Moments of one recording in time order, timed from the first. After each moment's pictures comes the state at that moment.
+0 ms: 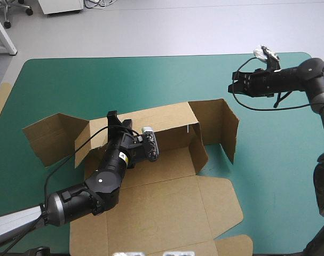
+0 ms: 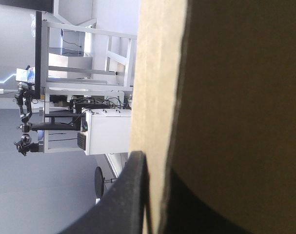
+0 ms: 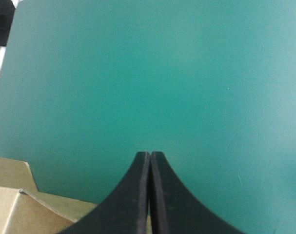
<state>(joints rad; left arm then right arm) -1.00 1.32 -0.81 1.40 0.80 -0.42 -0.07 1.78 -1.60 0.85 1.06 -0.37</state>
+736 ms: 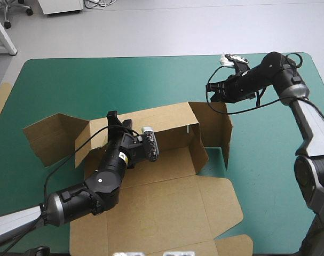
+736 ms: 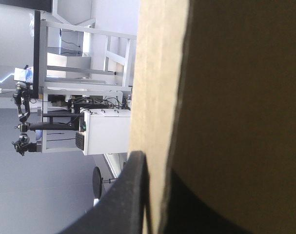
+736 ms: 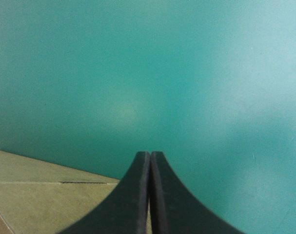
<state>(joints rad) -1.00 1.32 -0.81 1.39 0.80 -0.42 0.12 1.88 -1.76 0.57 1.15 -0.21</state>
